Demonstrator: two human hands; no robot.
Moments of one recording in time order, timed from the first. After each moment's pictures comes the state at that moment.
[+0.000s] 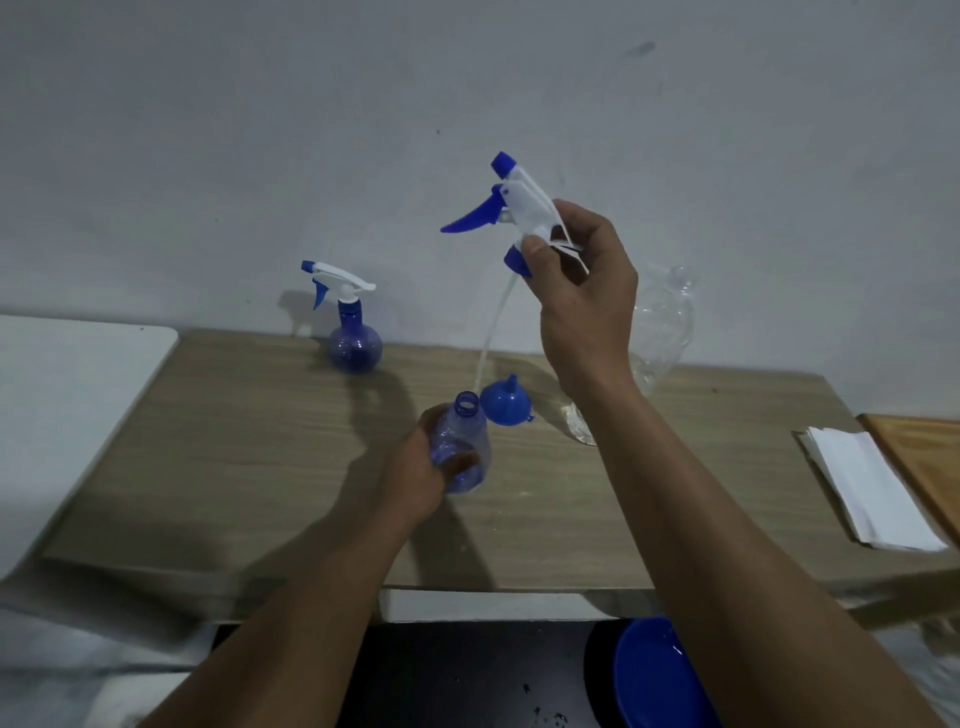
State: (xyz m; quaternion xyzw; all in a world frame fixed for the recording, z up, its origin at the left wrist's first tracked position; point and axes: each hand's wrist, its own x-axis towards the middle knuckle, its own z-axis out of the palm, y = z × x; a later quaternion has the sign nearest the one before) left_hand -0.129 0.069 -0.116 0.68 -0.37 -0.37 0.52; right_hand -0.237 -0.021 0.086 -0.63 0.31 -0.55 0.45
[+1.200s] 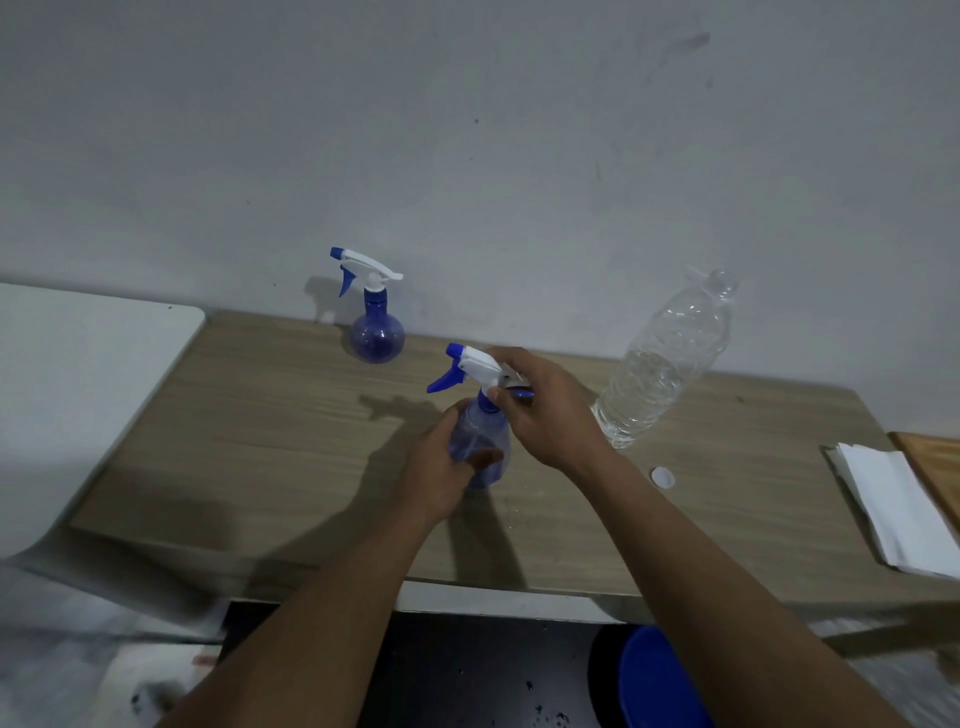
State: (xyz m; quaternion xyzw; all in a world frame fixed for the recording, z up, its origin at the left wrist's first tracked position) left_hand -0.132 0.077 -0.115 0.72 -0.42 -0.28 0.48; right_hand -0.246 -0.012 -0.008 -0.86 0.33 -0.22 0.30
